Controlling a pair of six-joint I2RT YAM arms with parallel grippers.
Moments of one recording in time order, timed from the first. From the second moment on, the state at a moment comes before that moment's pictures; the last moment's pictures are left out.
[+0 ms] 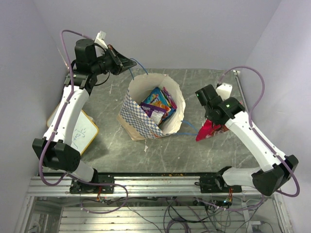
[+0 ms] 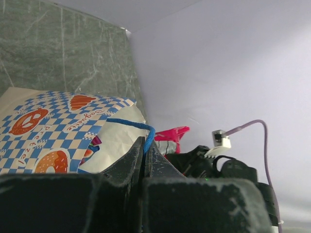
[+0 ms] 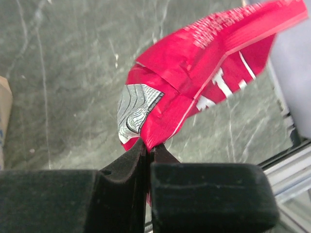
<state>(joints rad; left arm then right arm) -0.20 1.51 1.66 -0.36 0.61 -0.92 0.55 1.26 1.35 -1.16 0.75 0.69</state>
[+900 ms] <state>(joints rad) -0.25 1.43 1.56 -0.31 0.59 -1.01 0.18 1.90 1.67 -0.70 0.21 0.44</state>
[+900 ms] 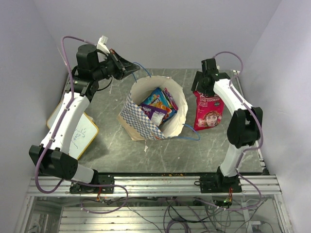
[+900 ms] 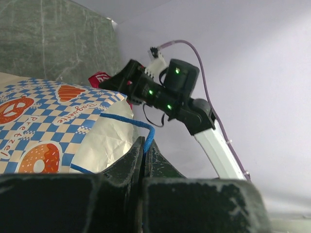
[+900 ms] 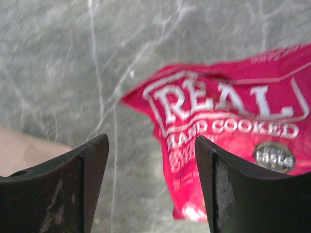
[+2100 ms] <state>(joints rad) -0.29 1.40 1.50 -0.27 0.59 -1.04 -0.17 1.60 0.89 -0.06 -0.61 0.51</state>
